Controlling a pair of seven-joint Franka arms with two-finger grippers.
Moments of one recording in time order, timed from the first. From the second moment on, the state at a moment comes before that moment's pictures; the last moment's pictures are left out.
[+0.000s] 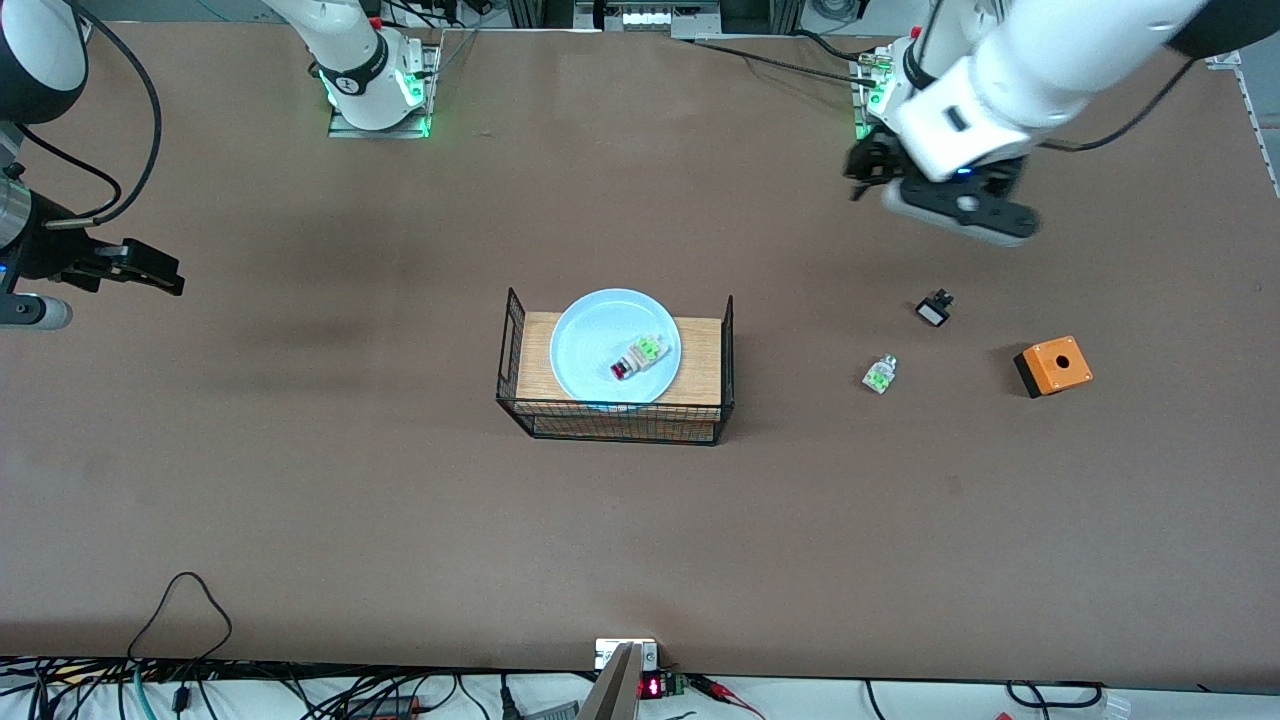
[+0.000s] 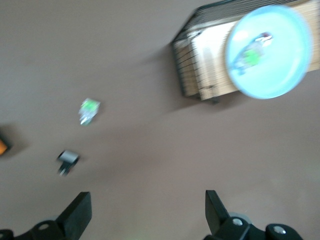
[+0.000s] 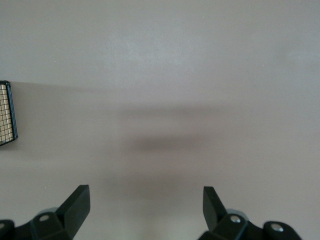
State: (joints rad) left arm -0.07 0.09 -0.40 -1.55 -0.12 1.61 -0.16; right arm 0.05 0.11 -0.09 -1.60 -0.03 1.64 -0.01
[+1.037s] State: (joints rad) left arm -0.38 0.65 -0.44 -1.42 0.26 2.28 -0.17; right arm 0.06 0.11 -0.09 -1.60 -0.03 1.64 -0.01
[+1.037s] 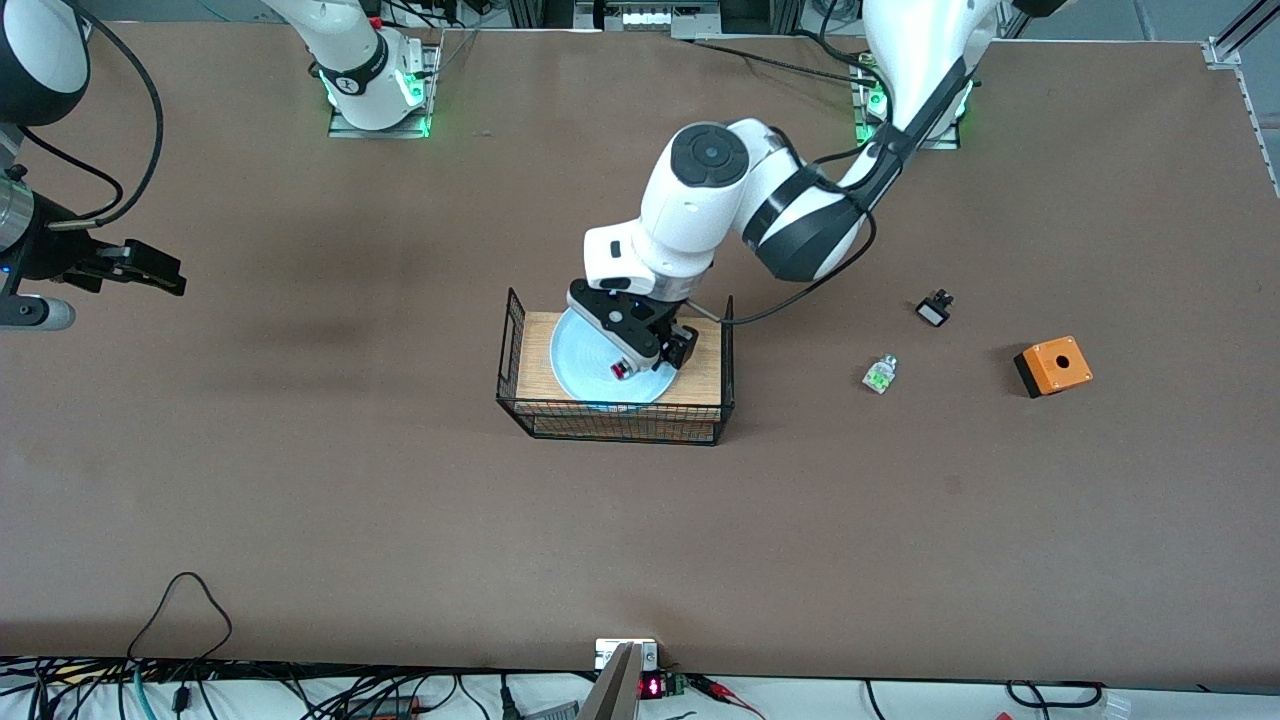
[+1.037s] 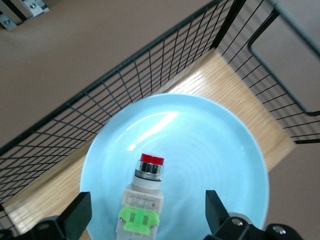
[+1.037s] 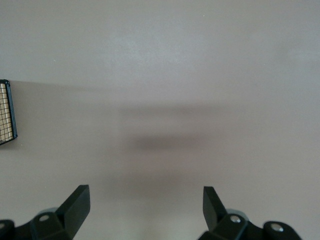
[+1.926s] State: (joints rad) left arm -0.39 0.69 -0.44 -1.41 0.28 2.28 -0.17; right arm 0.06 0.11 -0.09 -1.60 -0.03 1.64 -0.01
